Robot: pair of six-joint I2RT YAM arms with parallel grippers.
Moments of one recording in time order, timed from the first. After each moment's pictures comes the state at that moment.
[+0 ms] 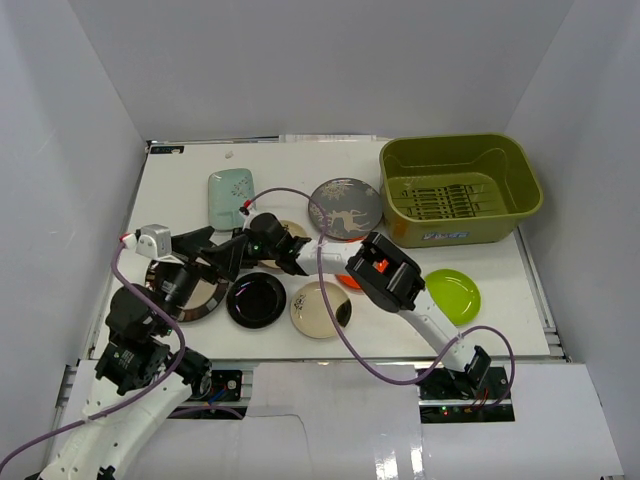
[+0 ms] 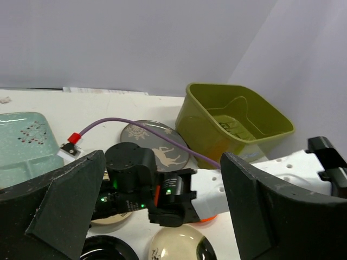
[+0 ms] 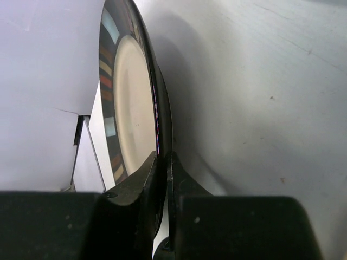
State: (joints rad) left arm -0.52 0.32 0.68 -0.14 -0.07 -0.35; right arm 1.02 2.45 1.75 0.35 -0.34 0.92
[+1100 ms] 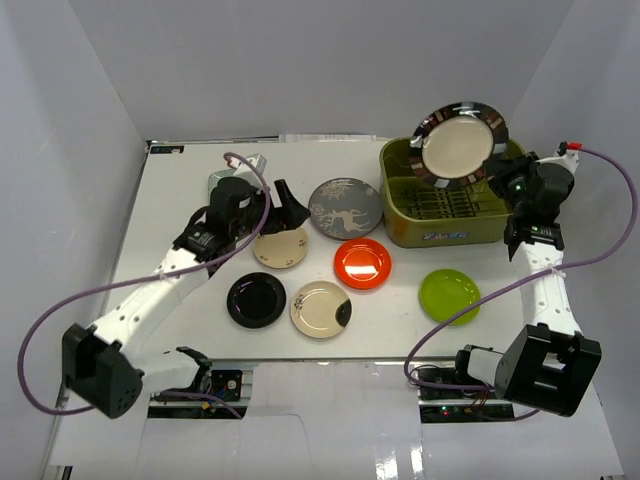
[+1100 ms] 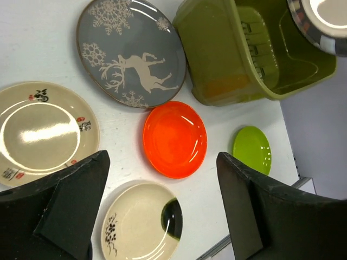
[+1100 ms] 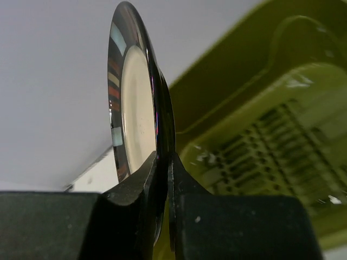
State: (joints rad) left arm -0.52 1.13 1.00 -0.24 0.10 -0.58; right arm -0.19 1.18 0.95 0.16 -0.24 0.78
